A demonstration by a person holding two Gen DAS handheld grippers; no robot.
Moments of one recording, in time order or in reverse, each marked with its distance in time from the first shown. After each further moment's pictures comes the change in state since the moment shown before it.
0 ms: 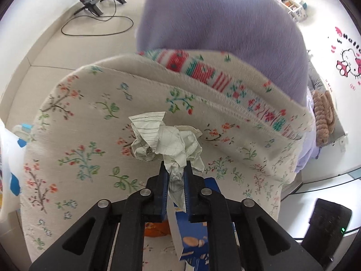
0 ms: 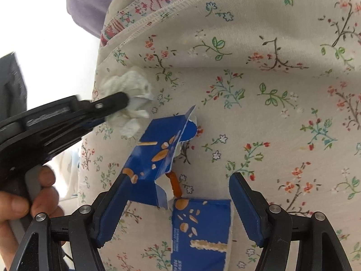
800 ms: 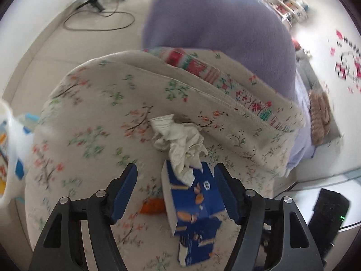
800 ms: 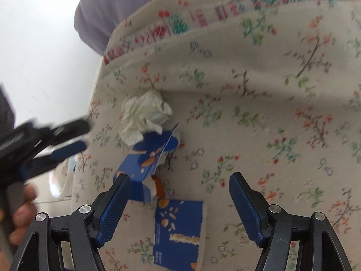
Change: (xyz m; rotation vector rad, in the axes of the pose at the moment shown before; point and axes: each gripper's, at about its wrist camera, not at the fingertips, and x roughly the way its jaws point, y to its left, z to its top) left arm -0.007 -0.020 -0.013 0.012 0.040 0.003; right arm -0.040 -0.007 -0.006 -0.073 -0.059 -0.068
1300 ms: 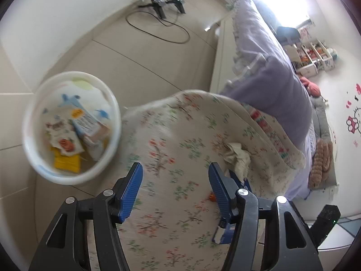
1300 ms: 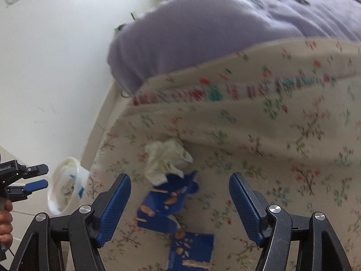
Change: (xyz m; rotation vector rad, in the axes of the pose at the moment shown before) left arm -0.117 0.141 -0.020 -0.295 -0.080 0.014; right arm -0.037 0.031 0.013 -0.100 -0.192 -0.057
